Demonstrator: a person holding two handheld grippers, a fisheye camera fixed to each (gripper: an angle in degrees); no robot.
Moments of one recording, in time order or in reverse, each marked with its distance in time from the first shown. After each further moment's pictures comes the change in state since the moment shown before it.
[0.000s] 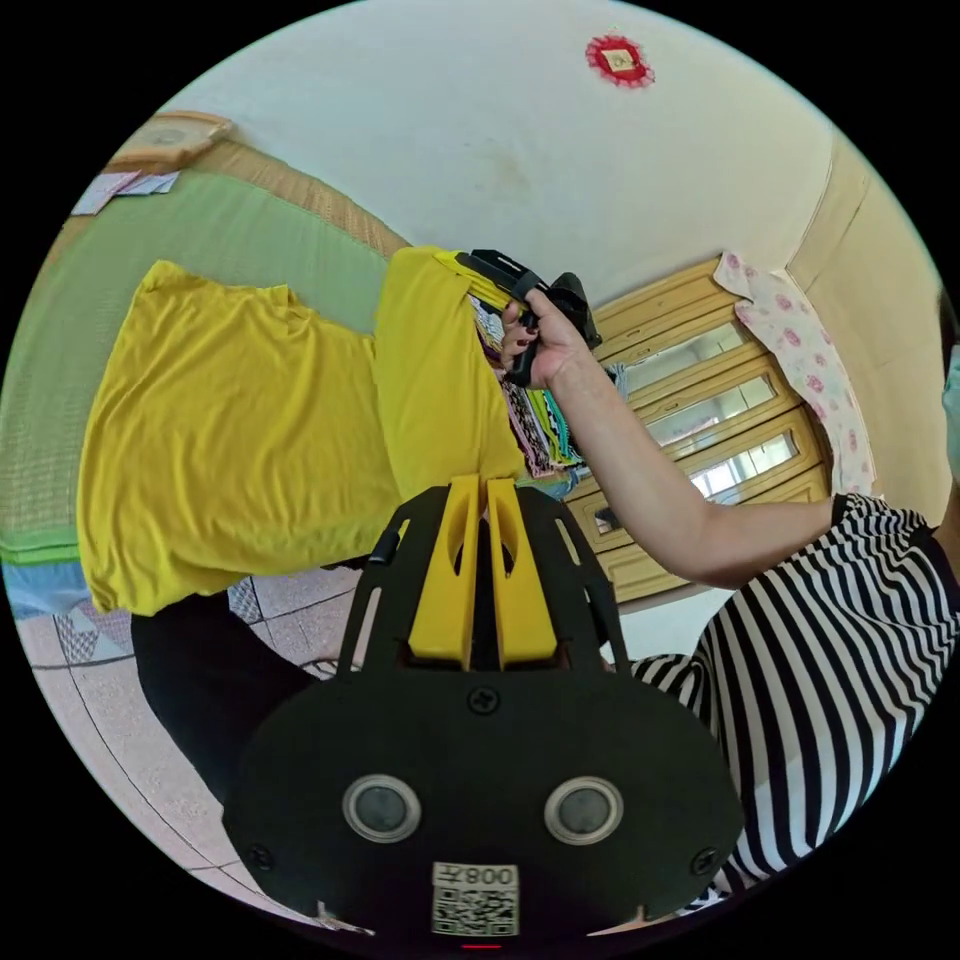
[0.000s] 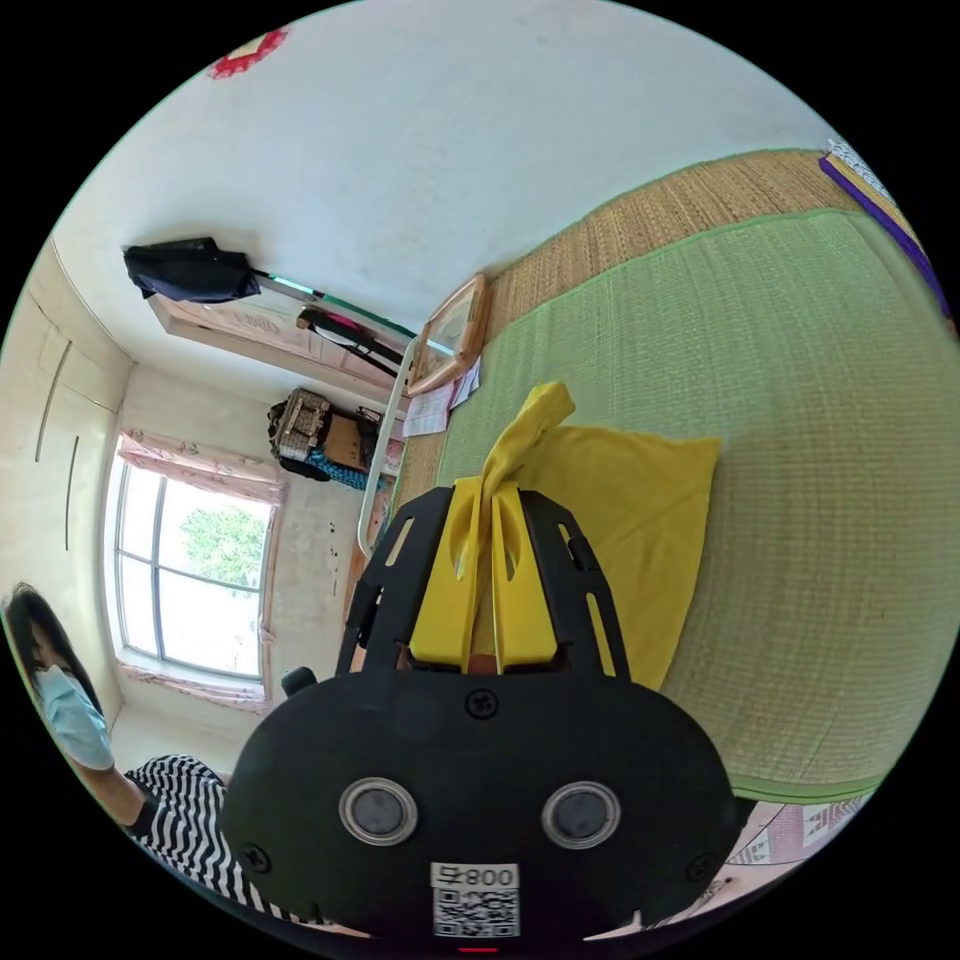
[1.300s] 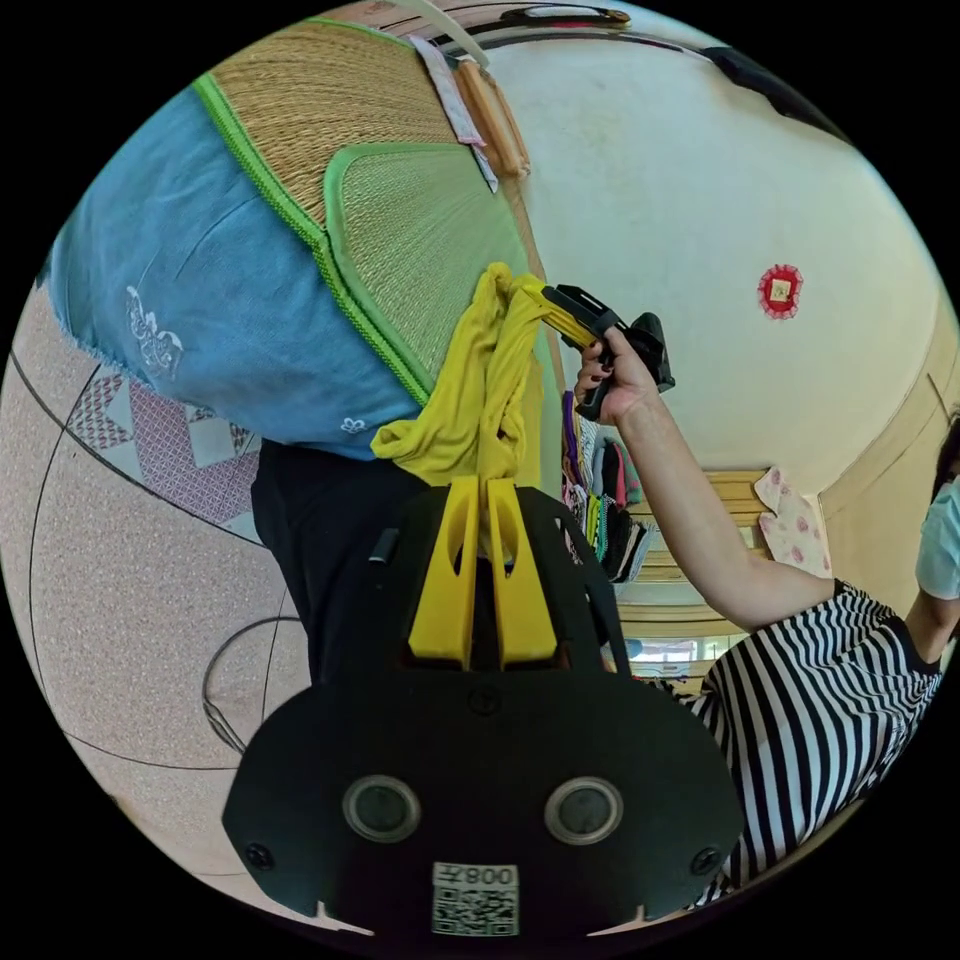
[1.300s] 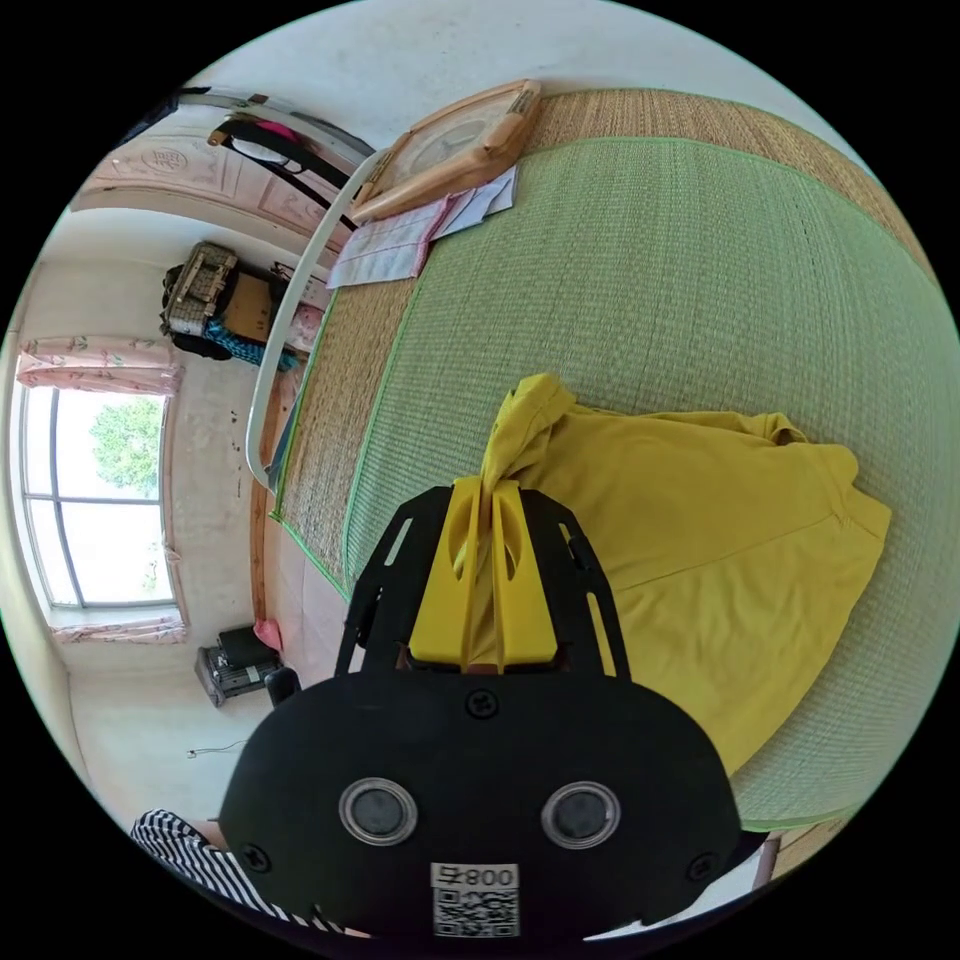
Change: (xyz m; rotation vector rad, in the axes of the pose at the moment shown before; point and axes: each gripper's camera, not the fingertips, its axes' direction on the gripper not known) left arm -0.415 0.193 -0.066 0.290 0.022 -0.511; right arm -0.156 -0.062 0.428 -0.369 0.301 -0.107
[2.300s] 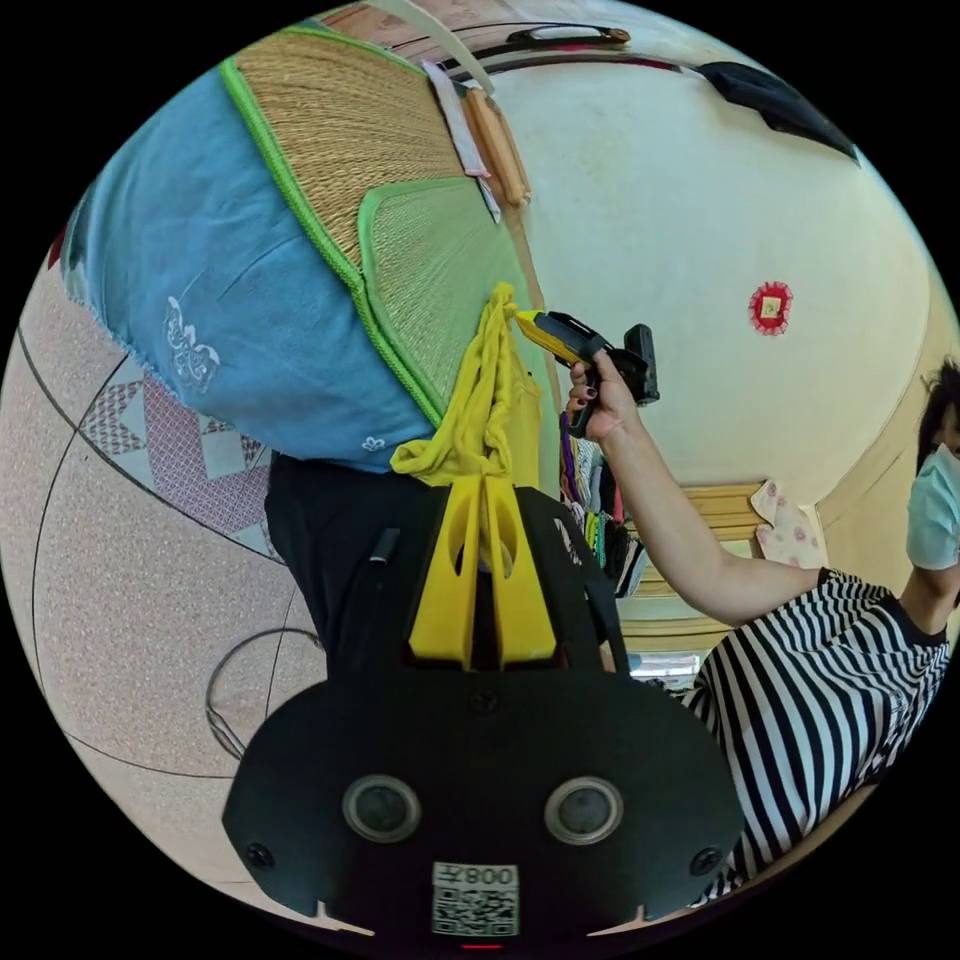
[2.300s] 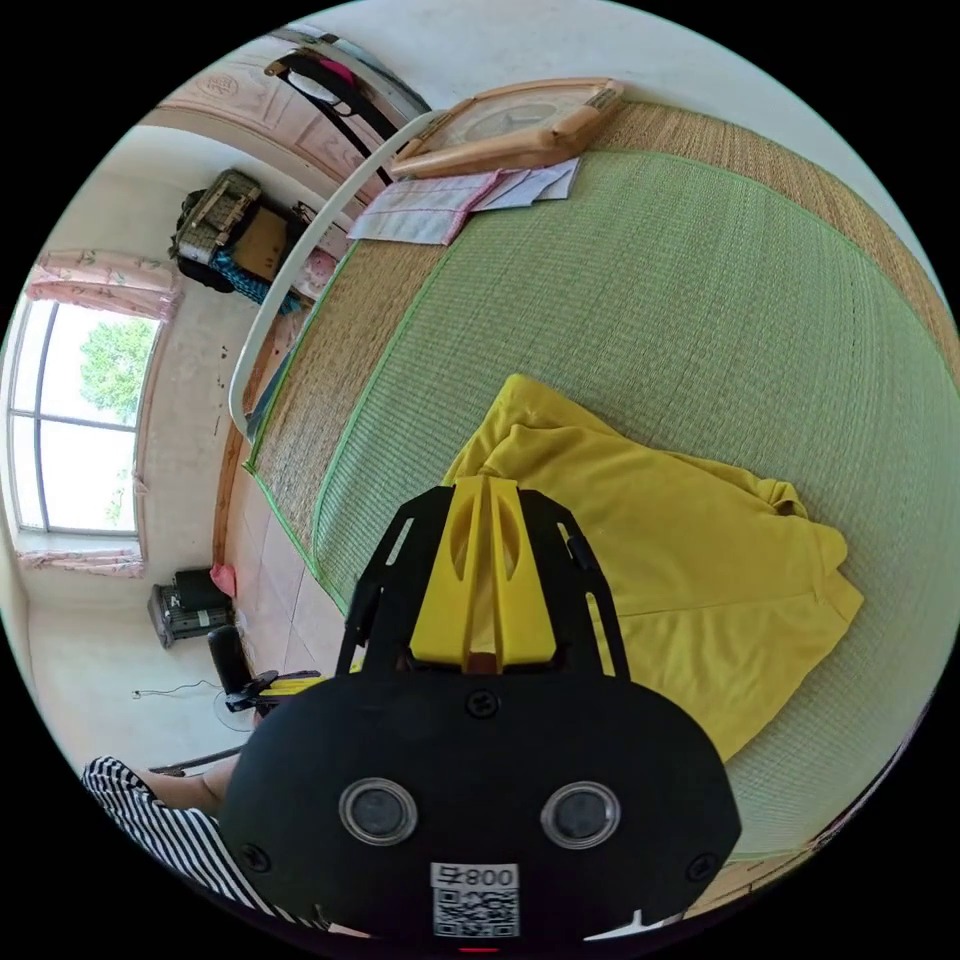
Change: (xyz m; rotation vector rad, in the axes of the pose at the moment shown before) left arm -0.053 -0.061 0.024 0.064 0.004 0.007; right arm -0.033 -0.047 0.040 -0.066 0.089 -0.176
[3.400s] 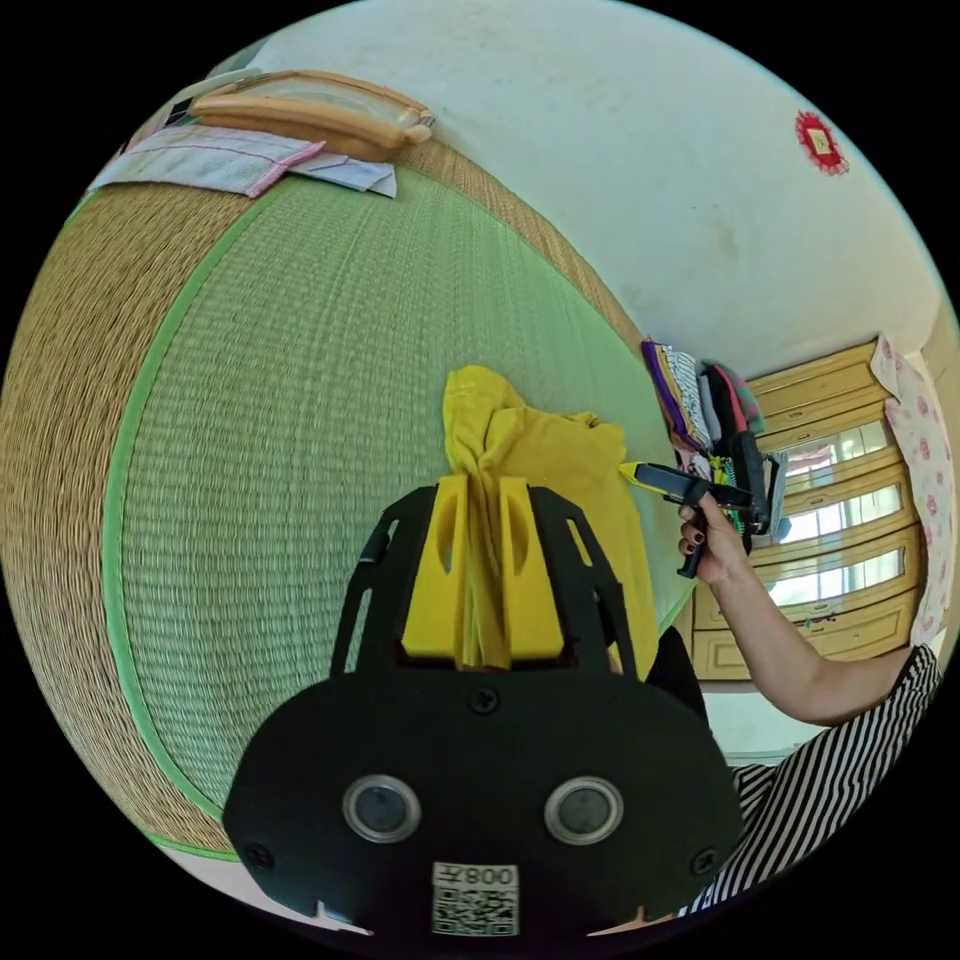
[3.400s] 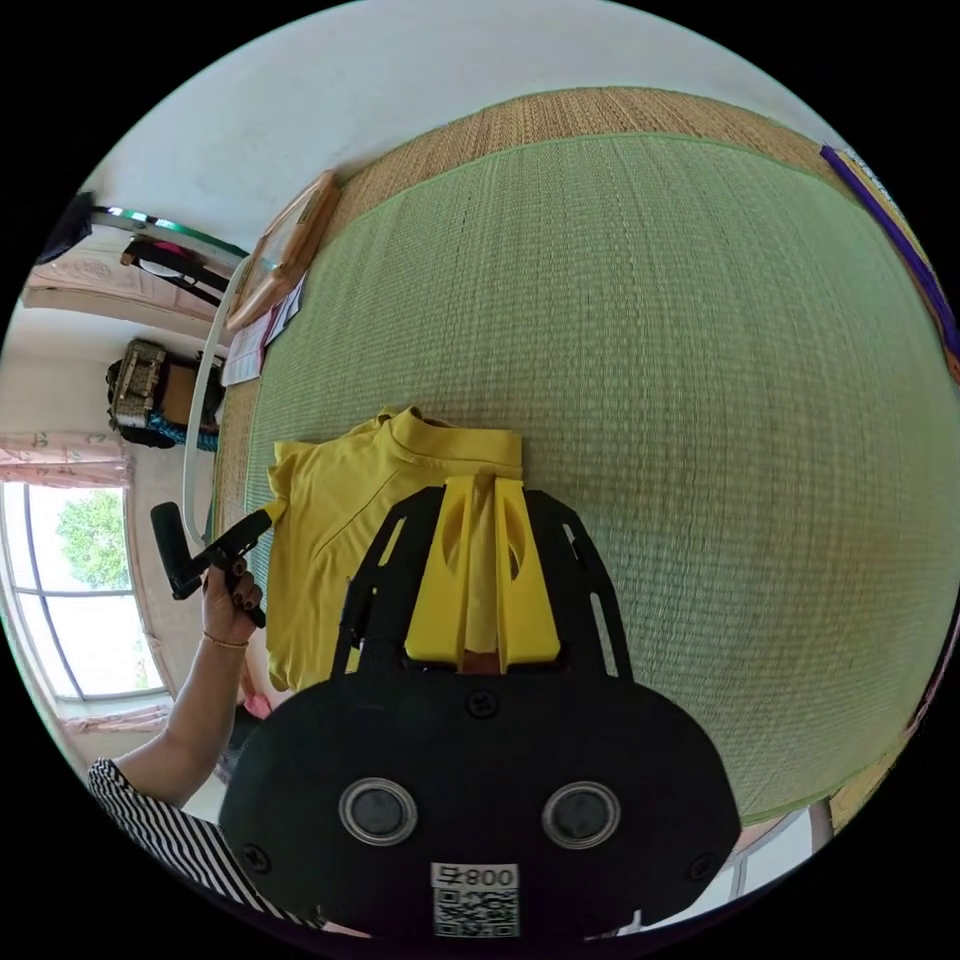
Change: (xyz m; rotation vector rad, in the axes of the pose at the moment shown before) left arm 0.146 -0.283 0.179 -0.250 -0.384 0.372; right arm 0.217 0.123 -0.076 0.170 0.051 0.396
